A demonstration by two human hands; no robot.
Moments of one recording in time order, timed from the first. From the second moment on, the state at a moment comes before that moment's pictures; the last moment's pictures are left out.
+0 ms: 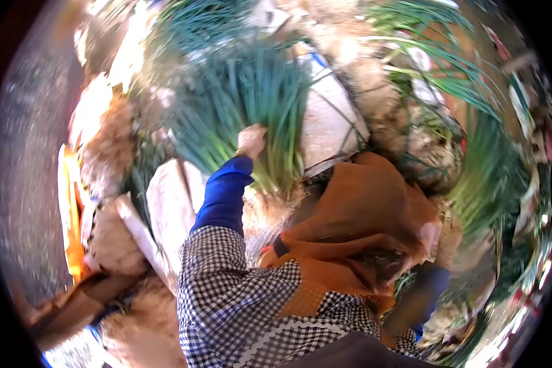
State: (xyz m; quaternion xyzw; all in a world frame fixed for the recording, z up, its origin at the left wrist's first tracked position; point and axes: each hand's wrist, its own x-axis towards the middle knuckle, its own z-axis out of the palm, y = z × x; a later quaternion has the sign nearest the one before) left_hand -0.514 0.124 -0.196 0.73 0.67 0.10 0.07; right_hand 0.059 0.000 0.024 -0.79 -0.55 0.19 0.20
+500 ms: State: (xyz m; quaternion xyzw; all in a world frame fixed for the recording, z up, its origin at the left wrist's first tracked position) left_hand -0.525 0.161 -0.077 0.49 0.75 0.43 0.01; right_hand 0.141 -0.084 0.010 -0.88 -0.33 0.14 0.31
